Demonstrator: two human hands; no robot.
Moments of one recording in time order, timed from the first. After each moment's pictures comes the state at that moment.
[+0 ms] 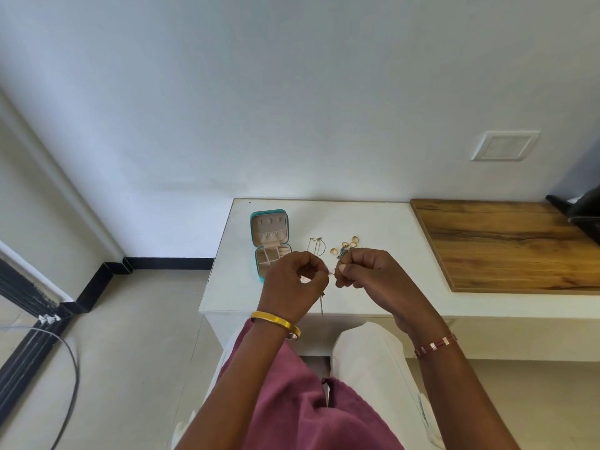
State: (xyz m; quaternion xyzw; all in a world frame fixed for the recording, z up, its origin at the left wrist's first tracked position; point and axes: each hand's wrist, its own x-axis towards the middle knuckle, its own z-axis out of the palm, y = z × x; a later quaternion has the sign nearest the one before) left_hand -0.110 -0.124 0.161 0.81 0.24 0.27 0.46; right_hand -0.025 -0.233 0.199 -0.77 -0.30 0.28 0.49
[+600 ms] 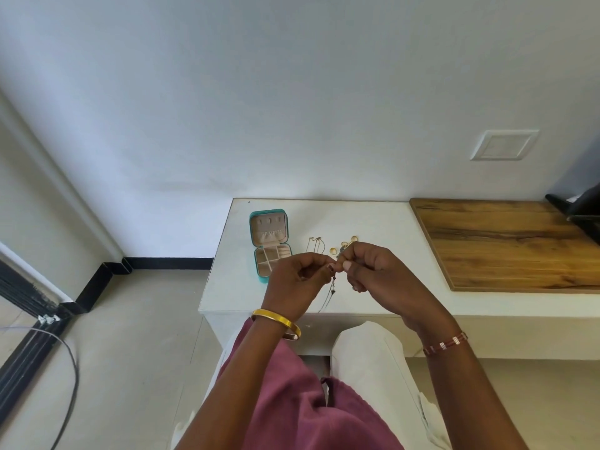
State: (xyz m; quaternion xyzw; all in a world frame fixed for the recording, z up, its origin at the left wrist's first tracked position) left_hand -0.106 -0.125 0.164 0.77 0.20 0.24 0.55; right_hand -0.024 -0.239 0.205 -0.77 -0.33 0.28 0.46
